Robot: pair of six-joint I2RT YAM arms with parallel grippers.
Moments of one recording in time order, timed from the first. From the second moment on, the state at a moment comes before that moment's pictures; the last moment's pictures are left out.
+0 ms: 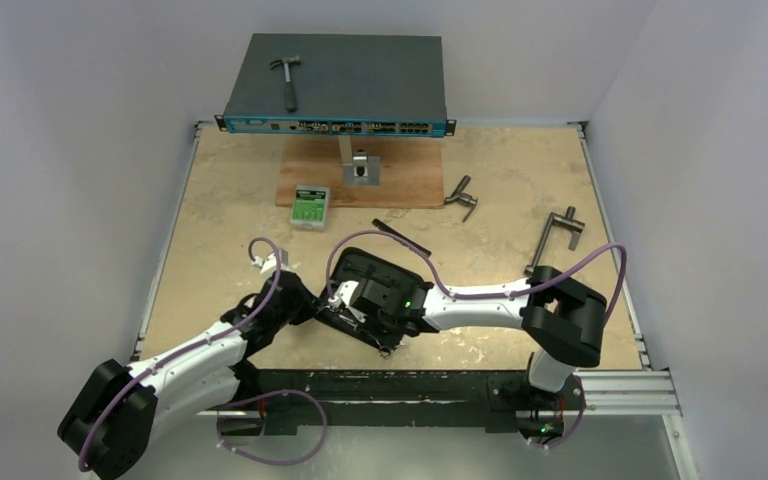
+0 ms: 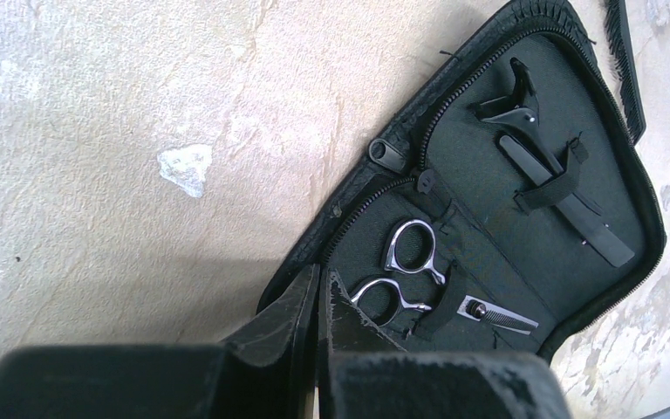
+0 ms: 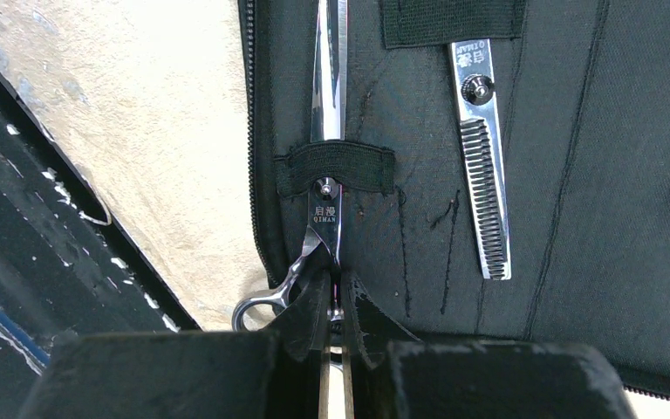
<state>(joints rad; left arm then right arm) -0.60 0.93 0.21 -0.06 -0.16 -1.00 1.21 1.69 0.98 -0.40 0.07 0.10</state>
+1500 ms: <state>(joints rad) -0.60 0.89 0.19 -0.06 -0.15 -1.01 1.16 1.71 0.96 -0.24 0.02 0.13</state>
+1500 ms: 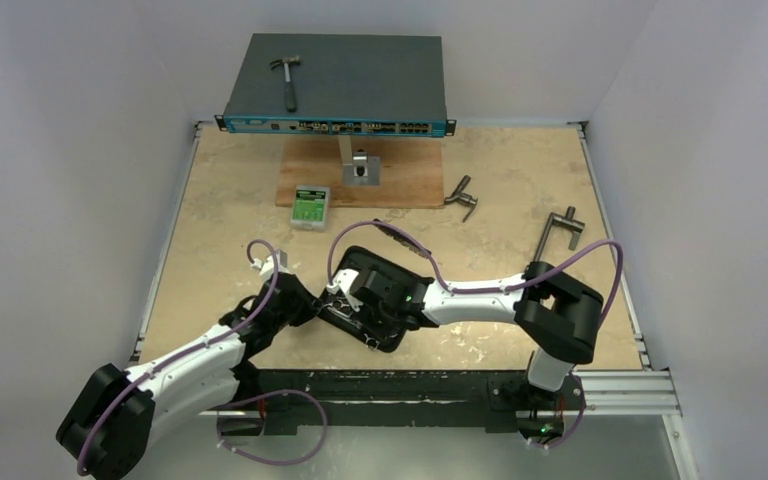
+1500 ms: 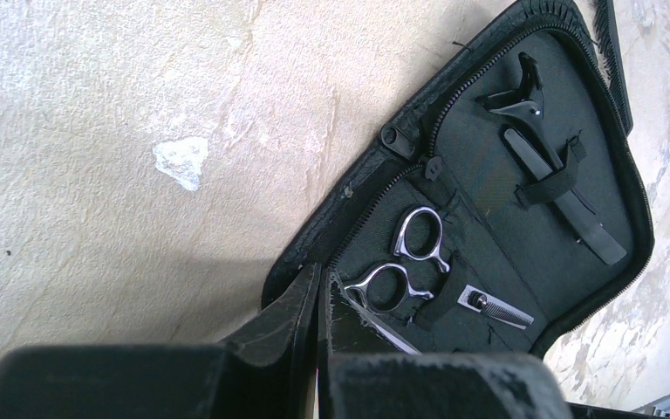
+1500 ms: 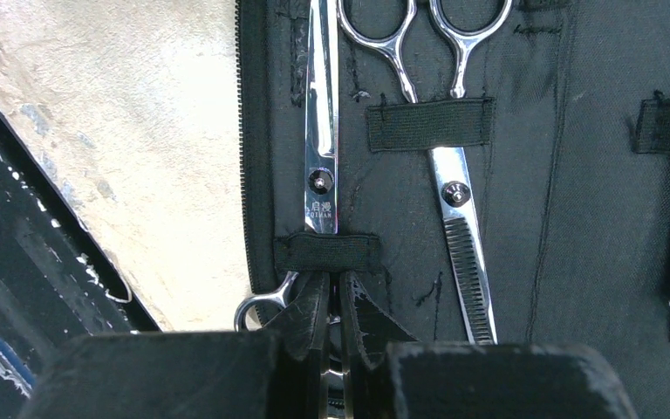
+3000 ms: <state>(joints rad) -0.61 0.78 0.30 -0.34 -0.15 -0.94 0.86 1.43 0.92 -0.22 0.15 0.18</state>
